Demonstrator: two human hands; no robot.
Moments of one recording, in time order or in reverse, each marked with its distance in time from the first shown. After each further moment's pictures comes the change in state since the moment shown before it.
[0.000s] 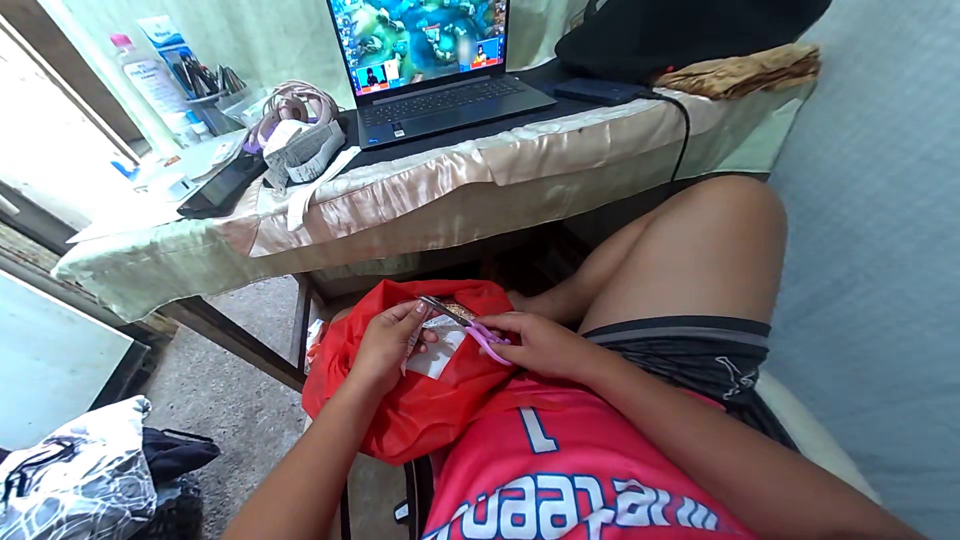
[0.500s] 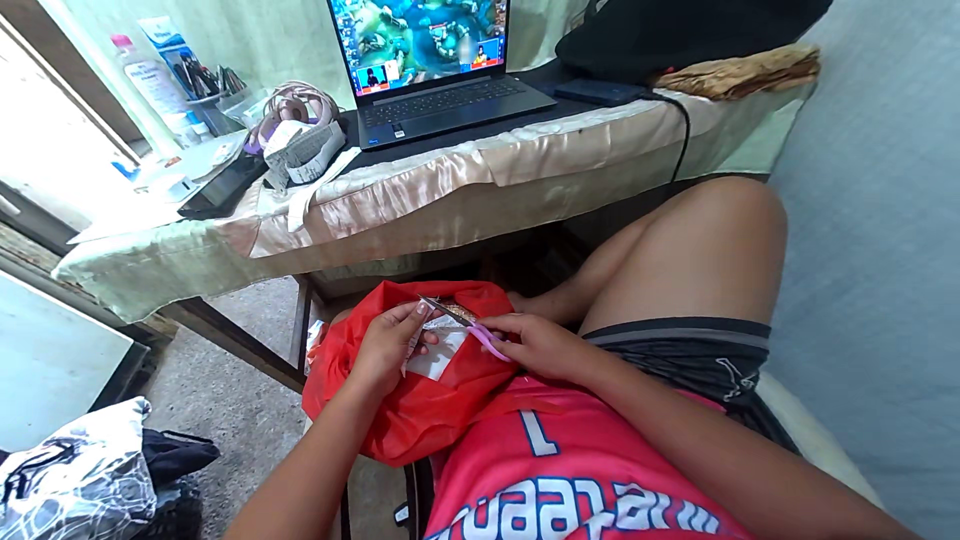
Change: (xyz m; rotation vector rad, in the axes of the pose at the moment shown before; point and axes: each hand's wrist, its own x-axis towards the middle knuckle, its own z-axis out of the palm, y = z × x) left_hand 0.000 0.001 0.000 0.014 -0.004 -0.001; right_hand 0.001 0.002 0.001 -0.024 0.008 0.033
